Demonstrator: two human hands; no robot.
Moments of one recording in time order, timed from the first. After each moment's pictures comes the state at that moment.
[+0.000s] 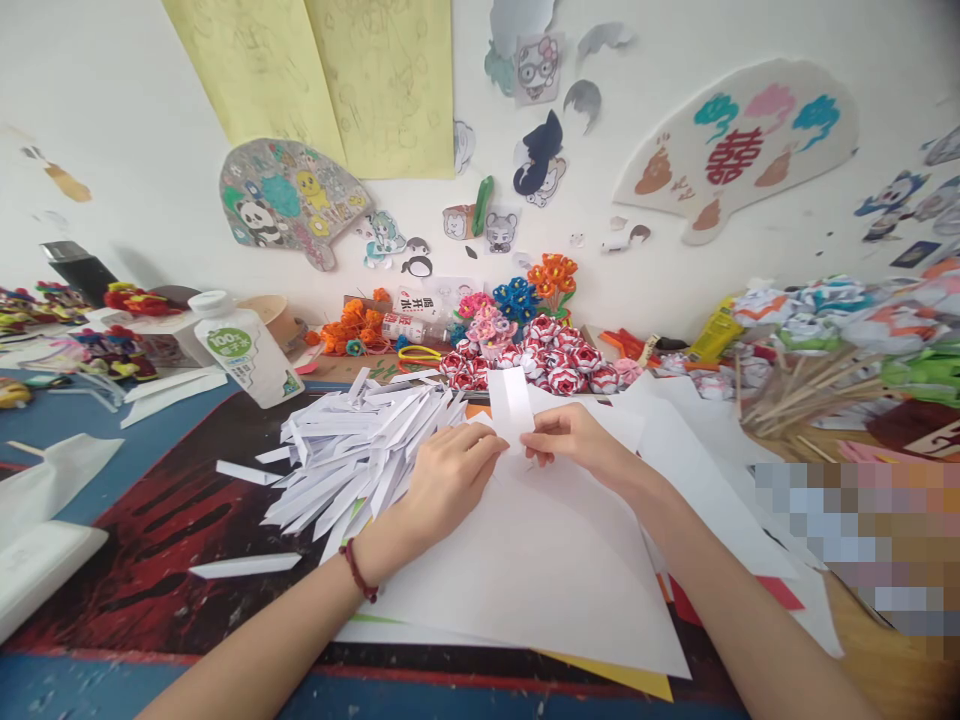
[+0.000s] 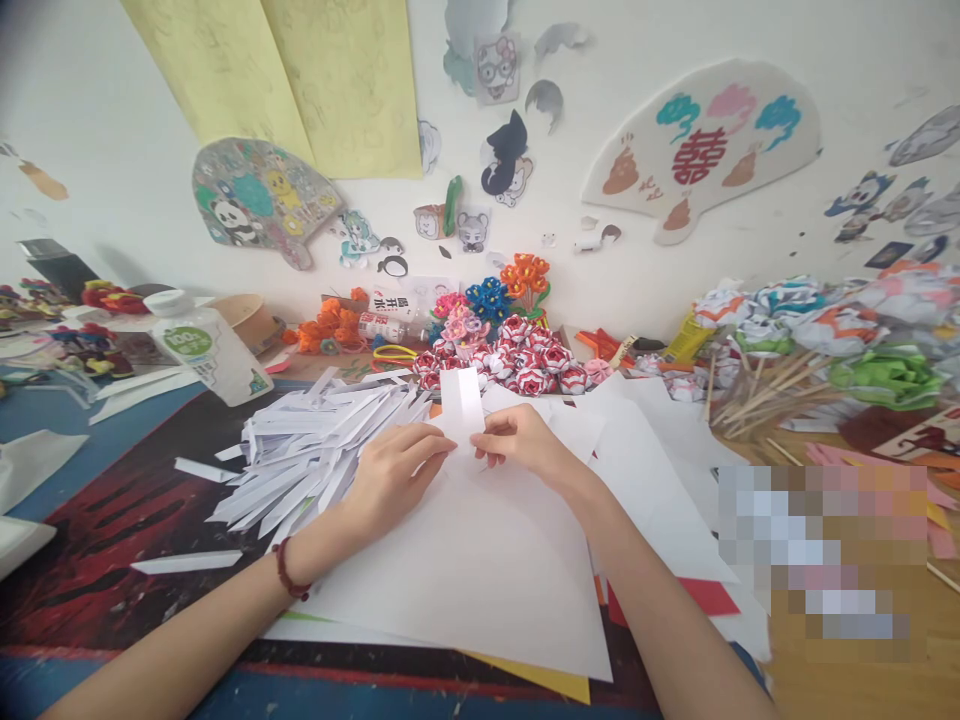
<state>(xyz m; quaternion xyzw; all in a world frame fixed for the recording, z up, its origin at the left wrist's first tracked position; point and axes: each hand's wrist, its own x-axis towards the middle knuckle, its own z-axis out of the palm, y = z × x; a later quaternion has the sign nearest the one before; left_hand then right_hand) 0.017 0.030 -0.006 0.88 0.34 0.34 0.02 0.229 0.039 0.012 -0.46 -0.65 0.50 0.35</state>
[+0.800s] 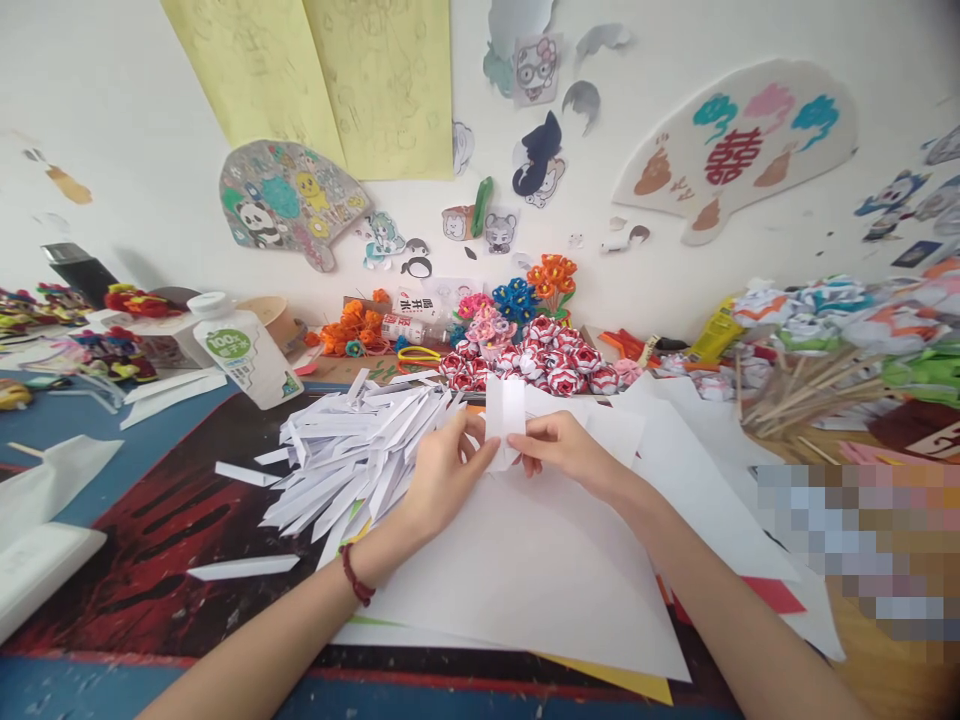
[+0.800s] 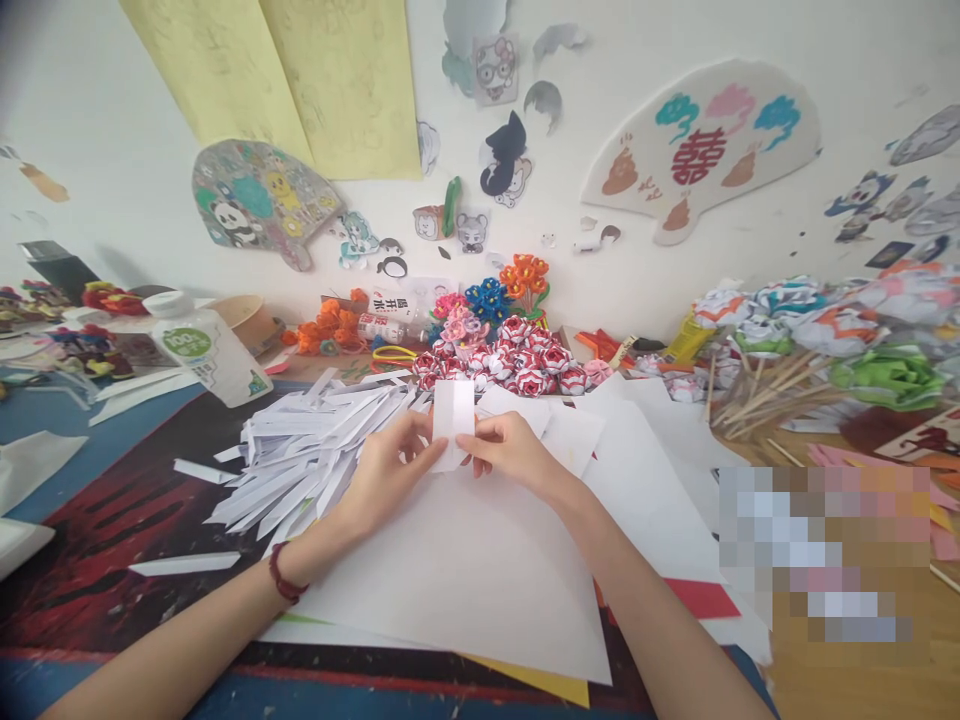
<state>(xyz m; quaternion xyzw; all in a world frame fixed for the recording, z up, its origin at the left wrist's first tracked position) 0.023 0.030 0.003 0.74 0.46 0.40 0.29 0.215 0.034 0.009 -0.46 -0.64 0.51 0.35</state>
